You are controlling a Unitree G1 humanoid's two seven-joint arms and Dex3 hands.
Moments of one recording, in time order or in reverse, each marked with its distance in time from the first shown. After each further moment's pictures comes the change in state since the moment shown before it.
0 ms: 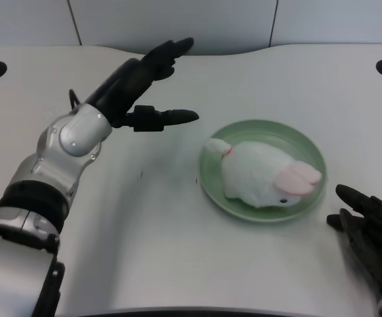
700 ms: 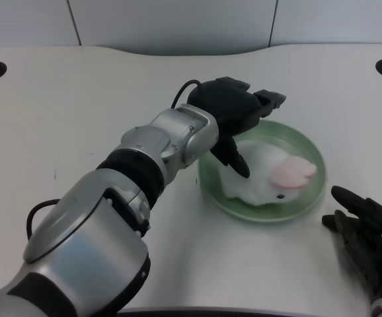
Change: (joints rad) left arm -0.271 -0.256 -0.492 0.195 0.552 0.239 0.251; right arm 0.009 0.024 0.004 -0.006 -0.006 -0.013 -0.019
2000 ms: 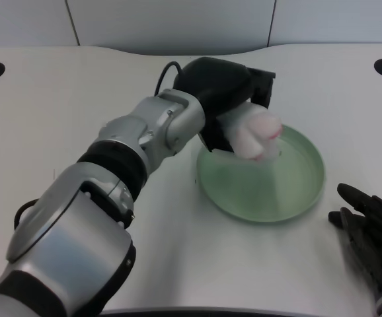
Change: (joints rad) left arm 0.002 0.044 0.075 -0.035 -0.071 -0.105 0.070; right arm -0.016 -0.016 -0.009 0.019 0.007 0.004 -0.003
